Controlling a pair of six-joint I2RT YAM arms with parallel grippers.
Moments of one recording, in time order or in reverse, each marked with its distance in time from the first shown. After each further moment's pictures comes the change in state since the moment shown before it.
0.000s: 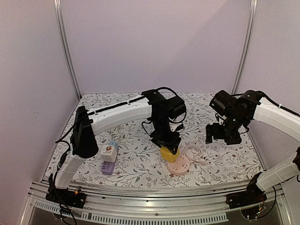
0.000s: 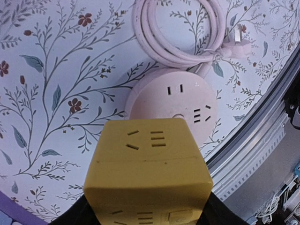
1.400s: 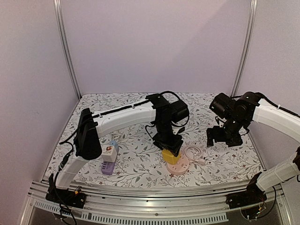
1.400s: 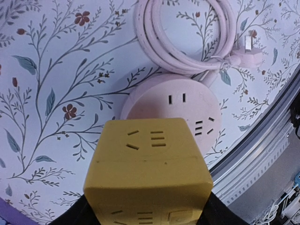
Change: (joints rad) left arm -0.020 0.045 0.028 0.010 -0.022 -0.045; right arm 0.000 0.000 -0.024 -0.020 0.000 -0.032
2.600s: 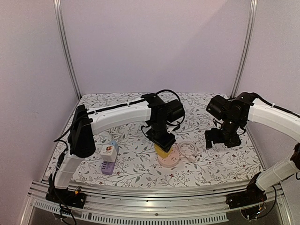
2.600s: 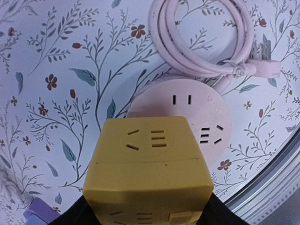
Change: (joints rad) left arm 0.019 -0.061 -0.119 0.039 -0.225 0.153; right arm 0.000 0.048 0.000 -0.005 0.000 -0.037
